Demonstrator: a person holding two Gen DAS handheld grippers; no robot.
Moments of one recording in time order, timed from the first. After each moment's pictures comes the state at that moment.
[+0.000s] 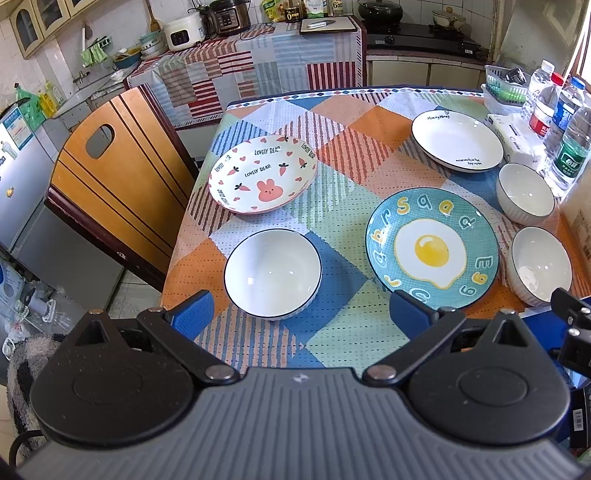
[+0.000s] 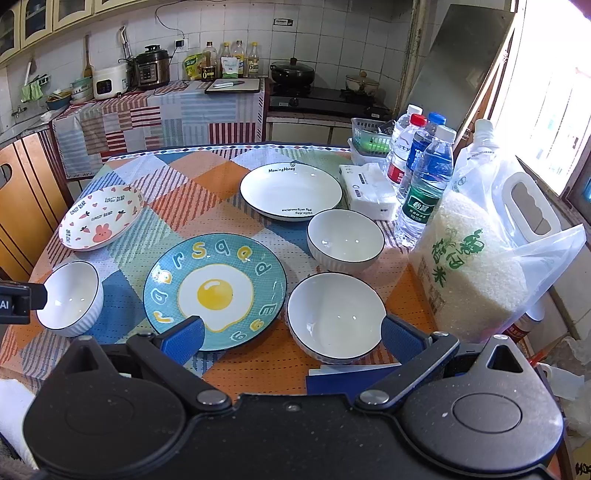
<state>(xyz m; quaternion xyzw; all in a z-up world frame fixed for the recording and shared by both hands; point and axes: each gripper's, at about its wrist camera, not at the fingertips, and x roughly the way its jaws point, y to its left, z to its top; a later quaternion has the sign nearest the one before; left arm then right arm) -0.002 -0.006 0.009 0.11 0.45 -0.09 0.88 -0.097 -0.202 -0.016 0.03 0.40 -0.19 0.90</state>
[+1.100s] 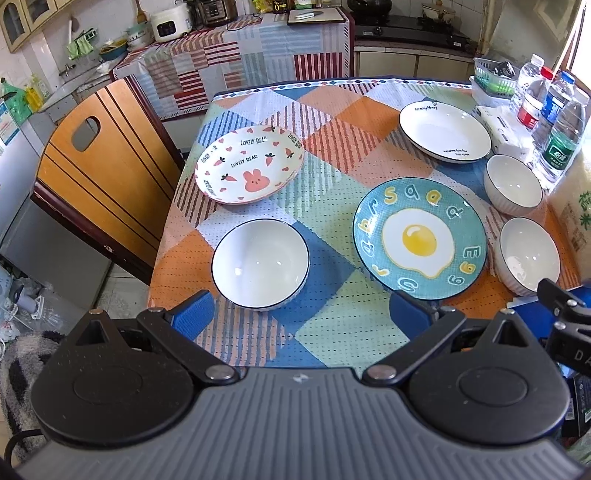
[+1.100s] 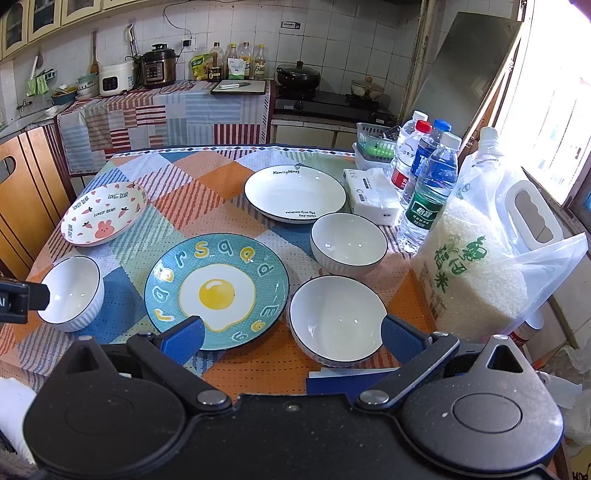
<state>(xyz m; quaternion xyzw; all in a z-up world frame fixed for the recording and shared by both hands) -0.001 -0.001 0.002 0.11 0.46 -0.11 0.87 -0.098 -0.199 -0.017 0.01 0.39 -0.19 0.90</state>
